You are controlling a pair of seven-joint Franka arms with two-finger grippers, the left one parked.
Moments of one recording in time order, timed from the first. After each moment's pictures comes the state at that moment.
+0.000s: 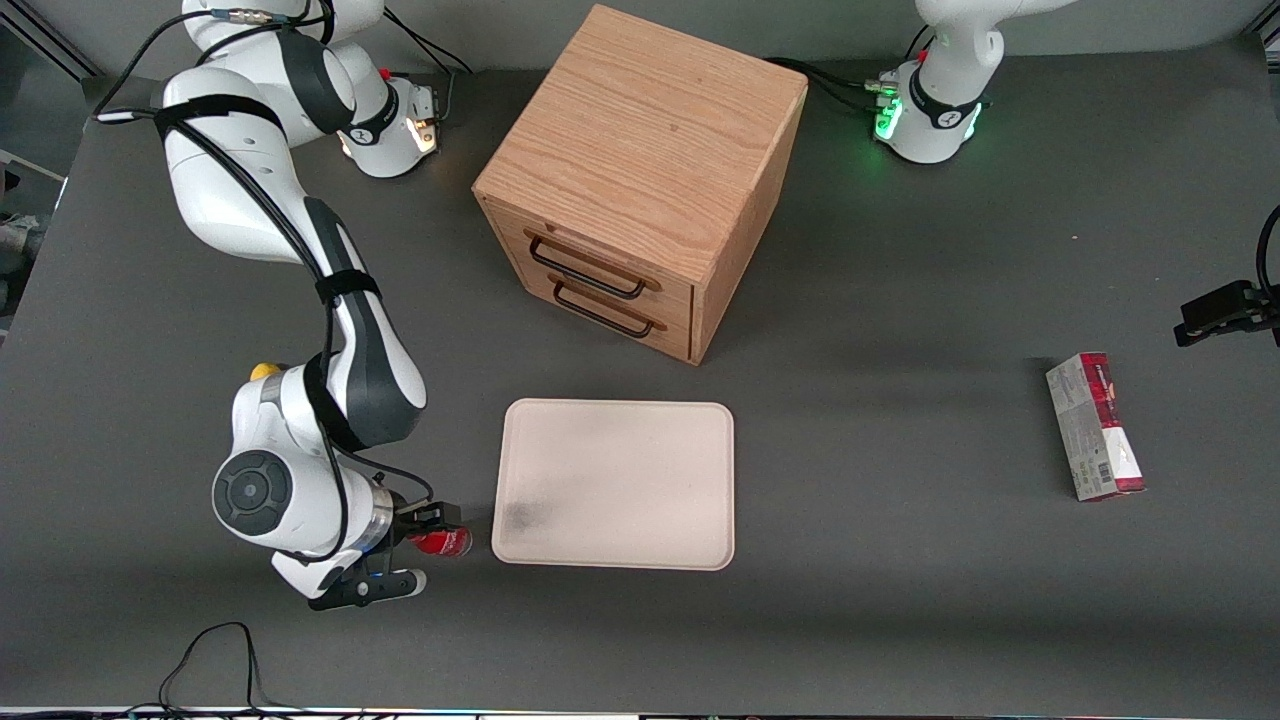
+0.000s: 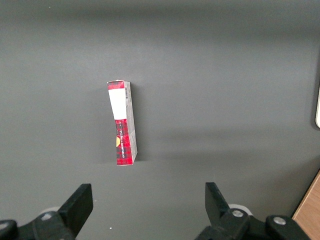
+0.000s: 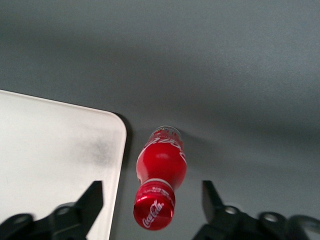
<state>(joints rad) 0.23 0.95 0.04 -0.88 -0.02 1.85 0.11</state>
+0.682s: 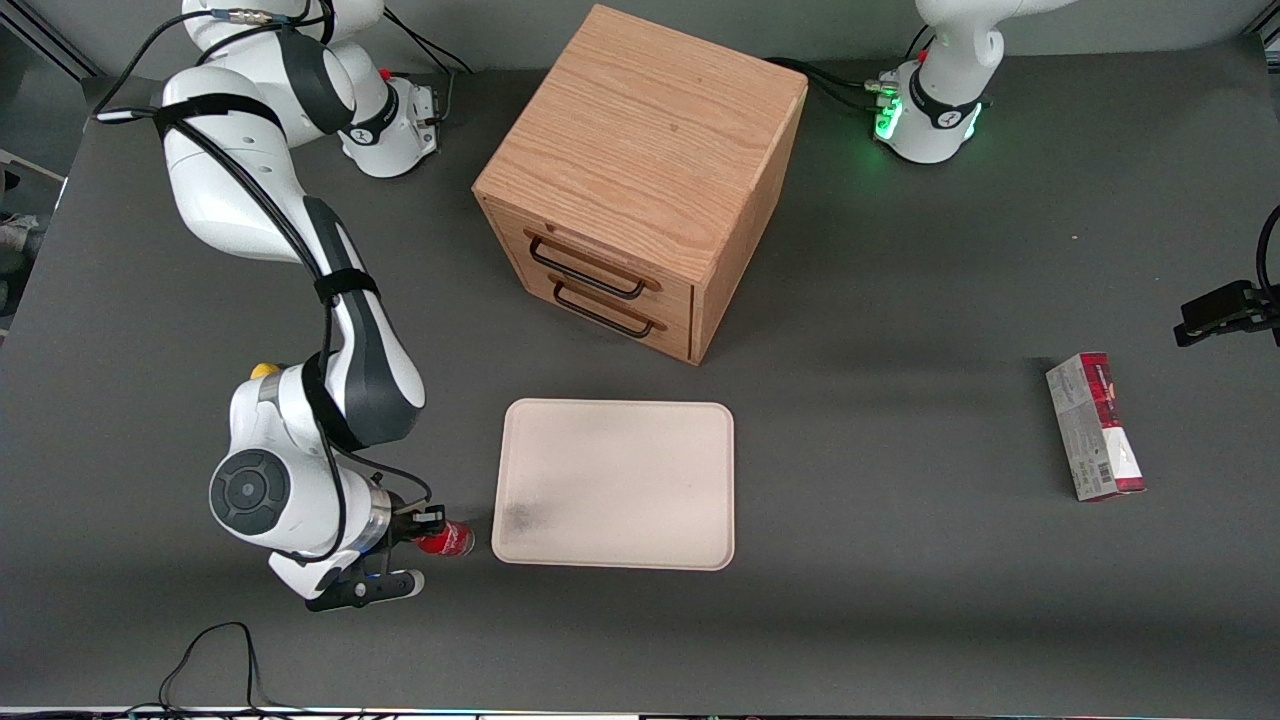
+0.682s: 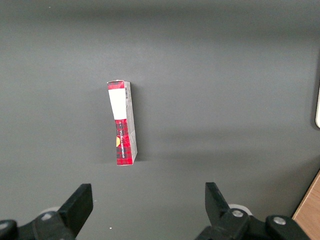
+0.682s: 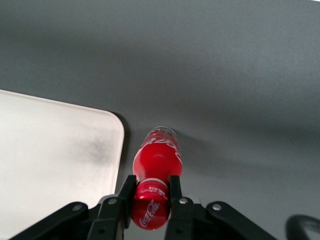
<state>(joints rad) 0.23 0.95 0.04 -0.87 -0.03 1.82 0.12</state>
